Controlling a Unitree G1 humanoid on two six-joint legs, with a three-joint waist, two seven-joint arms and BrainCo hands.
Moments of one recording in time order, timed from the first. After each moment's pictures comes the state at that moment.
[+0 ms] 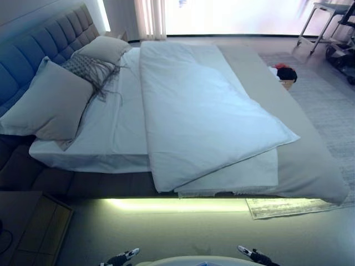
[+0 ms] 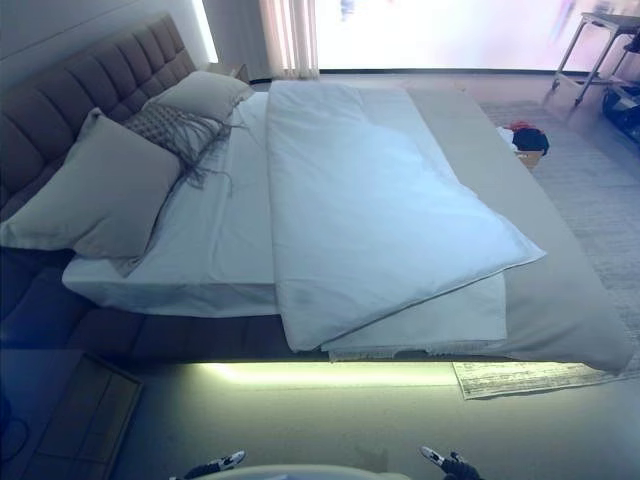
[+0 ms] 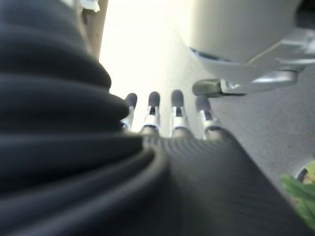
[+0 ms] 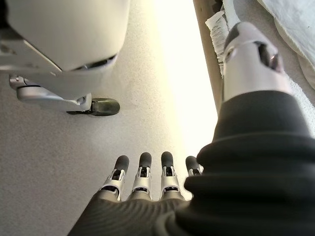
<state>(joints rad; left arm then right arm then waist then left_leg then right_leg) 0.05 0.26 -0.21 1.30 -0.48 -0.01 -0.28 0.04 -0.26 0.11 1.34 0.45 -0.06 0.05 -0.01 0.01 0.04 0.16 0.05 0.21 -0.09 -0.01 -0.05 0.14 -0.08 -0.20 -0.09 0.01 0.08</state>
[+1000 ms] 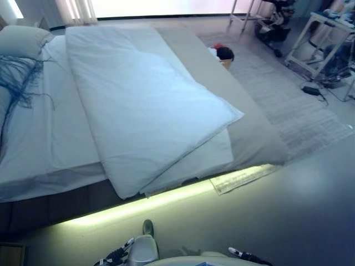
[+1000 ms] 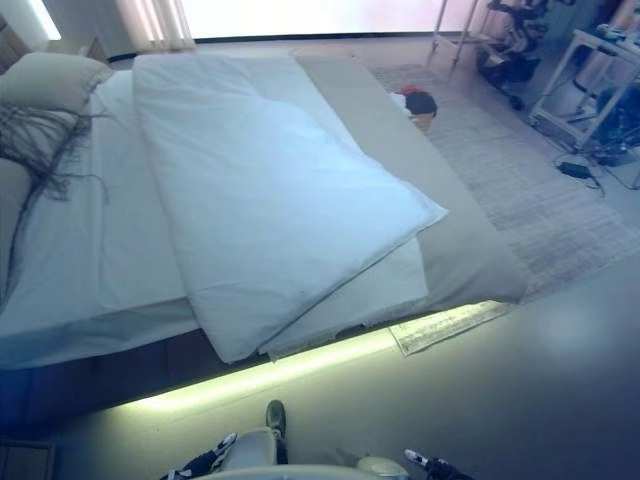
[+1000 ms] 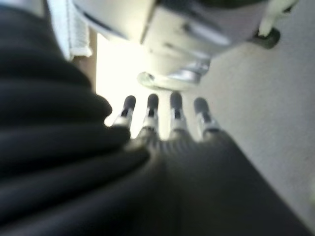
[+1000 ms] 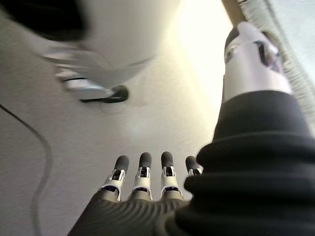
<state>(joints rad) -0.01 0.24 -0.10 1.41 -0.51 -0.02 -0.23 -0.04 -0.22 0.15 1.44 0.45 -0.04 0.08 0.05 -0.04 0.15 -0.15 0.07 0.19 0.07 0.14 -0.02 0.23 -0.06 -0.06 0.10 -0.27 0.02</state>
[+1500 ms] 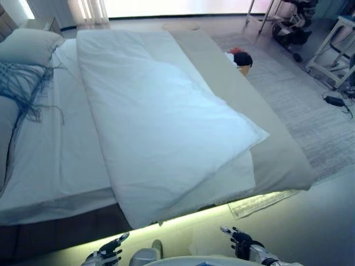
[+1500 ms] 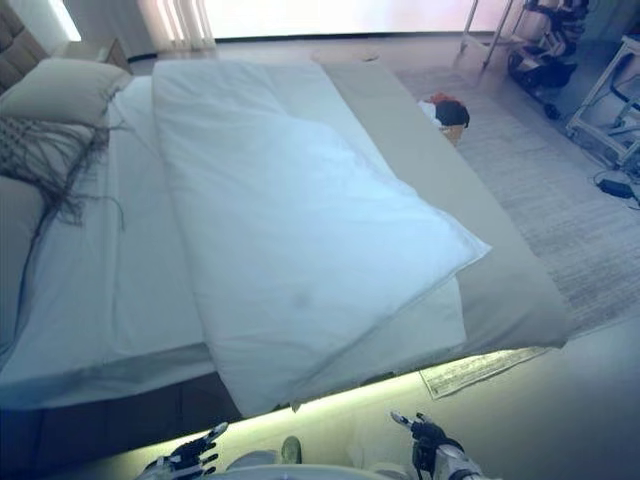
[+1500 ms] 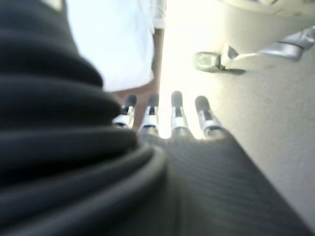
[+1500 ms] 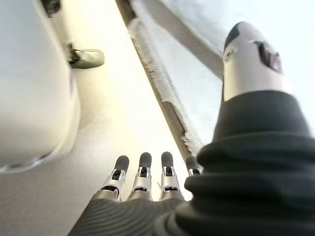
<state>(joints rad) -0.06 0.28 -0.14 1.38 -0.51 -0.03 -0.22 -0.10 -0.22 0.16 1.34 0.48 -0.06 0.10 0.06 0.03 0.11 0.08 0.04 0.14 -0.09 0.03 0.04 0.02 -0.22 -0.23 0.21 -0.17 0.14</state>
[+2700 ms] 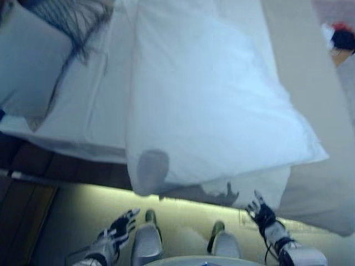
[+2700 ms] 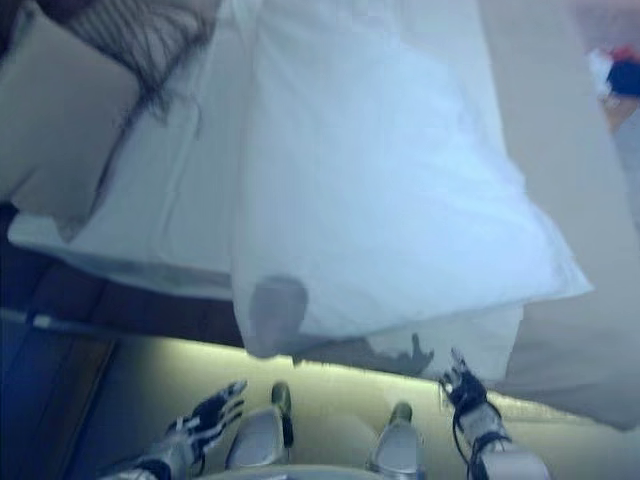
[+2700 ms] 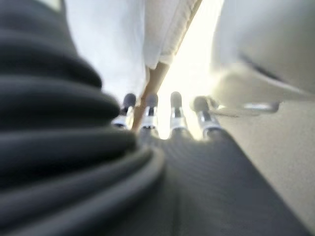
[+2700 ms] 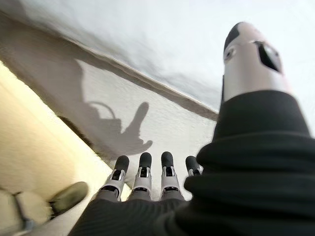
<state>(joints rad) -0.19 0.29 -0.24 1.21 -0.73 -0.14 -0.32 -0.40 -0.40 0.01 1.30 1.17 -0.02 0.16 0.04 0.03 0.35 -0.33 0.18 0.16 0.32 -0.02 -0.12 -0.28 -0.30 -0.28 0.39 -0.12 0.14</state>
